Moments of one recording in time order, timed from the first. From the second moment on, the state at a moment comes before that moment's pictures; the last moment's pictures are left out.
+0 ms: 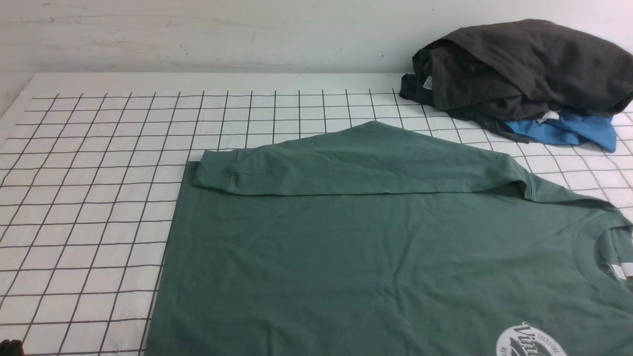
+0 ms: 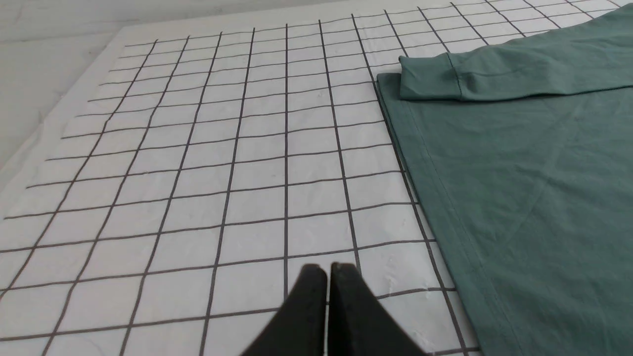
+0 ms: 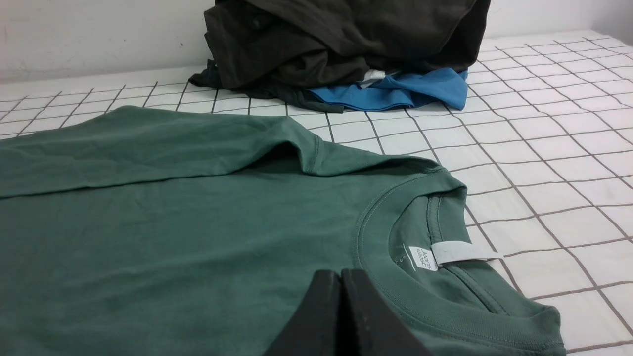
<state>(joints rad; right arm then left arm) -0.06 -0.01 0.02 -0.02 0.36 0.09 0.00 -0.01 0.03 -0.05 0.34 0.07</state>
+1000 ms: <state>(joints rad) -0.06 -0.01 0.02 -0.02 0.36 0.09 0.00 -0.01 0.03 -0.05 0.34 0.07</state>
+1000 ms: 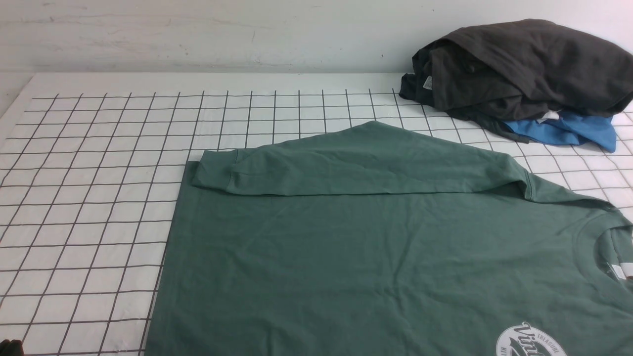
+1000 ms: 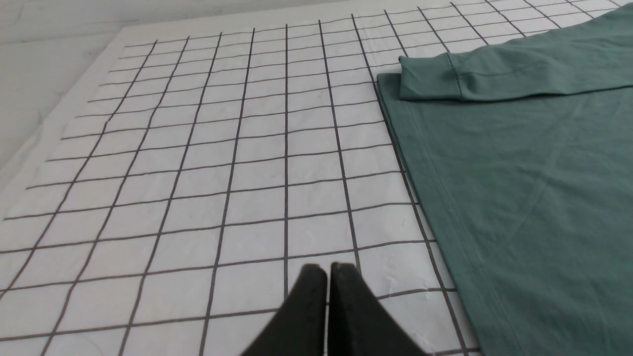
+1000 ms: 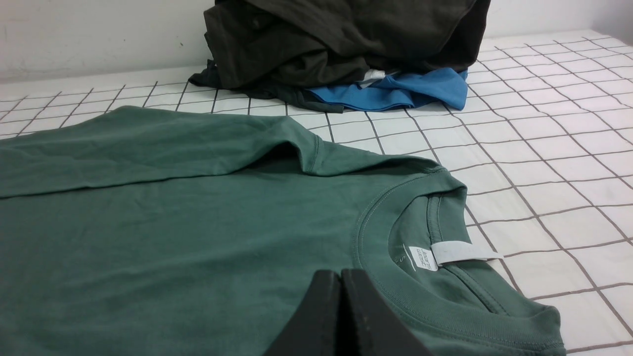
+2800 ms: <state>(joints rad) -0.06 0.08 -0.20 0.72 0.31 -0.19 0.00 0.13 -0.23 -0.98 0.40 0.35</state>
